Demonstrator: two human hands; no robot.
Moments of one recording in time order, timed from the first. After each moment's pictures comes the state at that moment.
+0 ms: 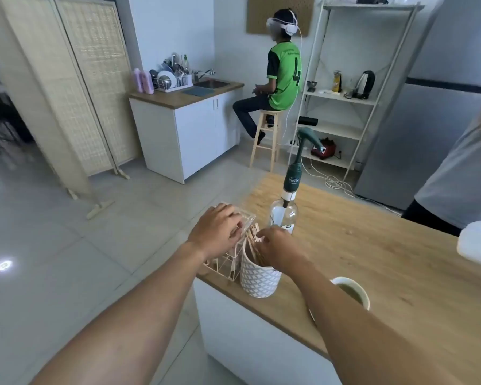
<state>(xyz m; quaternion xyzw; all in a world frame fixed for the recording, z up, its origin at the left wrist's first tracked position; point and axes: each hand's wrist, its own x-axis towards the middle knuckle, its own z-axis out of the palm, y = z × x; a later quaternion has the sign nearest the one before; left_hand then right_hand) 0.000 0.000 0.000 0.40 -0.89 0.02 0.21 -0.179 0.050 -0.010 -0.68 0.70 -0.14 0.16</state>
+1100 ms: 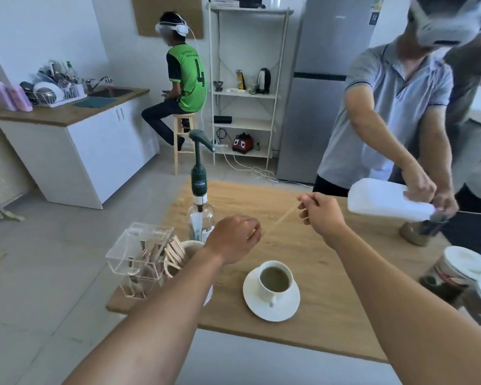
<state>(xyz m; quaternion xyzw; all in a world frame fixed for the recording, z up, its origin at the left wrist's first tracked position) -0.188 0.039 0.009 0.23 -0.94 -0.12 0.20 -0.379 0.137 0.050 -0.33 0.76 -0.53 0.20</state>
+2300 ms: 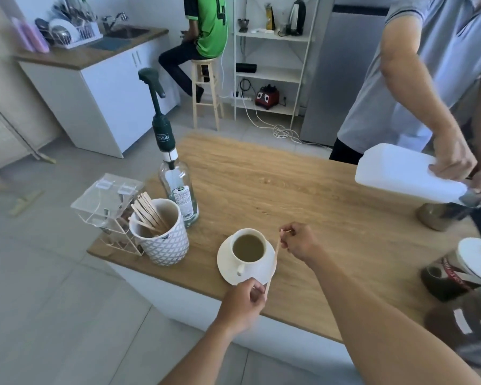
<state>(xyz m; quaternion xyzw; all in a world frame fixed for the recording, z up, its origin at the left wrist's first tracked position) -0.229 0.199 -0.157 0.47 -0.71 -0.51 0.11 -0.436 0.155 -0.115 -0.34 0.78 -0.36 0.38</state>
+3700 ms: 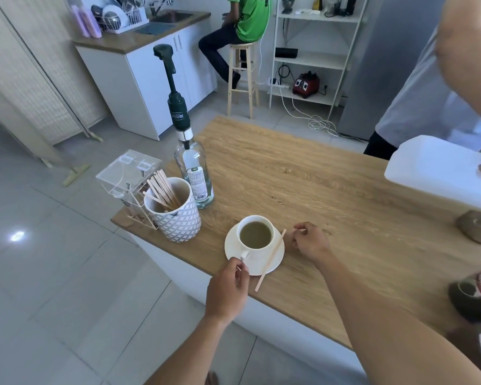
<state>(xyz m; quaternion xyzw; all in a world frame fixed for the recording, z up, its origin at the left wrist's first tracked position) -0.223 0.216 -0.156 0.61 -0.68 -0.32 0.25 -0.451 0.159 -0.150 -0.34 0.79 -0.33 0.39</state>
